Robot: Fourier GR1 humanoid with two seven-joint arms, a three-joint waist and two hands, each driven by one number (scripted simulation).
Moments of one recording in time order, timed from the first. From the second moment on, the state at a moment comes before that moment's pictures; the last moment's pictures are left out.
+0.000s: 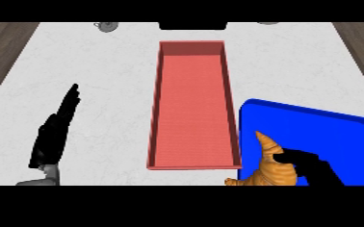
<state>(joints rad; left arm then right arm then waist) 0.00 0.16 0.08 -1.55 -0.22 0.02 0.08 0.21 -0.02 0.71 -2.41 1.53 0.05 0.90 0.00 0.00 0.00</state>
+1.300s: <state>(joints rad) -0.01 0.16 0.08 -1.57 -0.22 0.00 0.11 -0.75 0.00 0.31 -1.41 1.01 -0.05 1.03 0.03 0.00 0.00</state>
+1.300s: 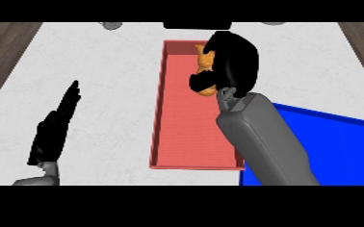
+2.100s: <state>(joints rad) -0.02 0.15 0.08 -1.56 -0.23 0.01 0.10 -0.85 0.00 0.23 -1.00 0.85 -0.63 0.85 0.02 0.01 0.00</state>
